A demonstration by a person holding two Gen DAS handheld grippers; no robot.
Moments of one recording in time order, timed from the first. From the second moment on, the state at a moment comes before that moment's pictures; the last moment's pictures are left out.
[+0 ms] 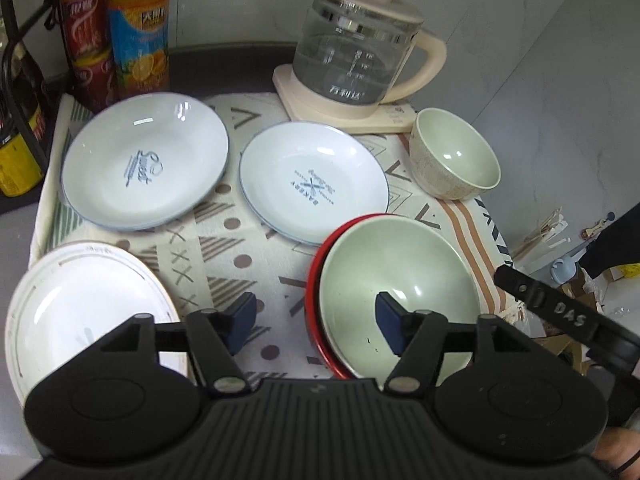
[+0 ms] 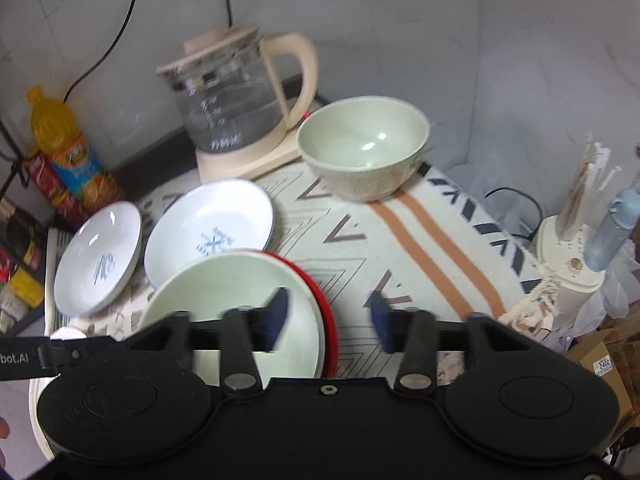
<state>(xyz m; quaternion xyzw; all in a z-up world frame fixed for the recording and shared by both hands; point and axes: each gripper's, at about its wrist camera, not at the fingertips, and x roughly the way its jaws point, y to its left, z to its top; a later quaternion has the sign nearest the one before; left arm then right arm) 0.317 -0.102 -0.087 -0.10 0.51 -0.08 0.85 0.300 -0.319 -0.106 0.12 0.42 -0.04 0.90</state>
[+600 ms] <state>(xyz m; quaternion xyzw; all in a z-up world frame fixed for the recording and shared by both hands) 0.342 -0.118 -0.076 -0.08 0.49 -0.11 0.86 0.284 -0.341 -0.083 0.18 0.36 -0.09 0.91</state>
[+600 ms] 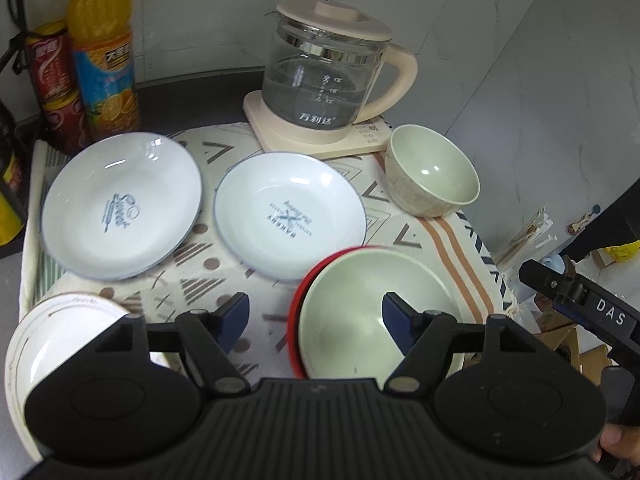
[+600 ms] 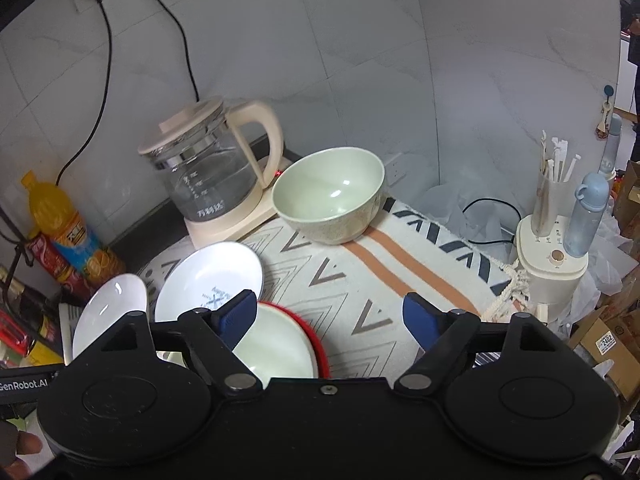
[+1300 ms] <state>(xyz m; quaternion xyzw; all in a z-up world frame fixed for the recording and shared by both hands) 0.440 -0.209 -0.096 -0.08 0.51 -0.10 0.85 0.377 -0.414 -0.111 0.20 0.38 -0.07 0.90</state>
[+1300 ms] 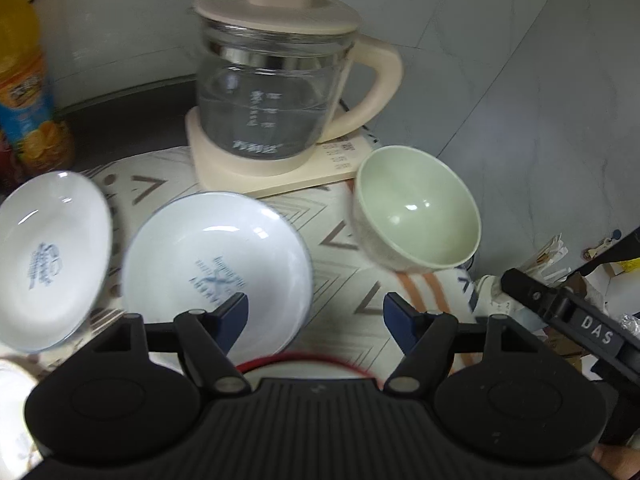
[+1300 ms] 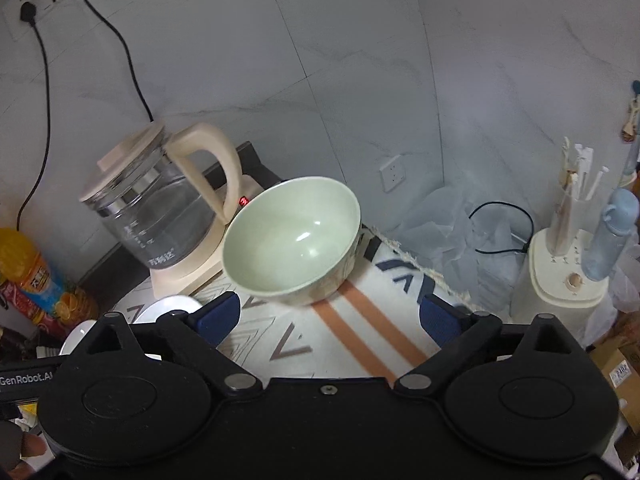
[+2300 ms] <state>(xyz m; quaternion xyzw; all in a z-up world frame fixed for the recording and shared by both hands) 0.534 -0.269 -0.173 -0.13 0.54 -0.06 0.83 0.472 -0.454 -0.177 0.23 0.46 -0.04 0.86</state>
